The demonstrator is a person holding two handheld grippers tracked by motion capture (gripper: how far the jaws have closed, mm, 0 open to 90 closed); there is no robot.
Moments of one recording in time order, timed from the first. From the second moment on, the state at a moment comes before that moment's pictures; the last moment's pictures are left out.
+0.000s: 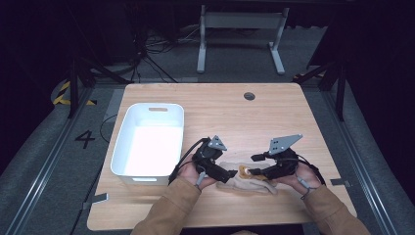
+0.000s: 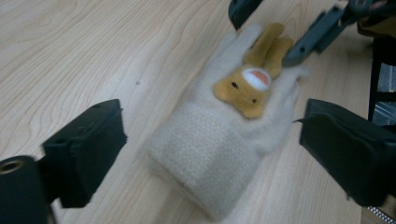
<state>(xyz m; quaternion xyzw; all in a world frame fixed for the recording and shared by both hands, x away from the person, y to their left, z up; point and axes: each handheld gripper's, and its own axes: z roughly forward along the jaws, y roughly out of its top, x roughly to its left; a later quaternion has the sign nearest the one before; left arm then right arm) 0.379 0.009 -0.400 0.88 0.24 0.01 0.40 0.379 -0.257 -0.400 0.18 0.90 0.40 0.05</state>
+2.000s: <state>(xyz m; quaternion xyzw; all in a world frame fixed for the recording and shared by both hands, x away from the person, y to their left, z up) 0.379 -0.049 -0.451 0.94 0.11 0.03 0.33 0.388 -0.376 -0.386 0.36 0.79 0.47 0.13</state>
